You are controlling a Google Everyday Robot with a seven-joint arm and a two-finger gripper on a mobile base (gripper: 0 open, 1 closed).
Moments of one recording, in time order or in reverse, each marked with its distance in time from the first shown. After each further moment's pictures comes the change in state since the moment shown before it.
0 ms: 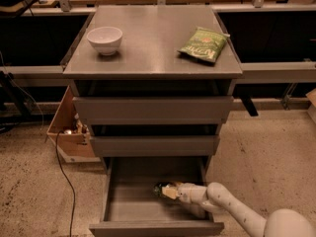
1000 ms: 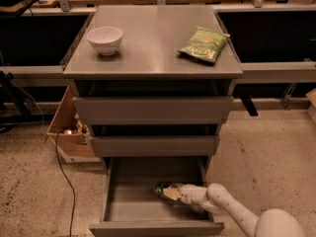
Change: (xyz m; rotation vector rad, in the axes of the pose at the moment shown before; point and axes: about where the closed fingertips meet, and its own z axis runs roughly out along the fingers) arm 0.018 -0.024 0.008 -0.003 0.012 0.005
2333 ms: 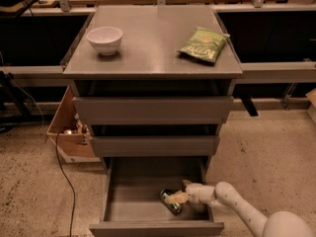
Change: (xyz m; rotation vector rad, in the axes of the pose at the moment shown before) arm -0.006 -0.004 -0.031 -0.008 0.010 -0.063
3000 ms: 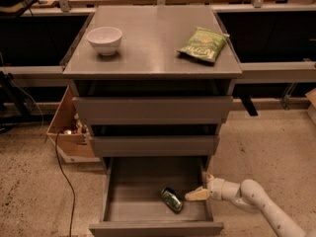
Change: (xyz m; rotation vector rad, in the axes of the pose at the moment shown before) arm -0.040 -0.003 -0.103 0.040 -0.056 -0.124
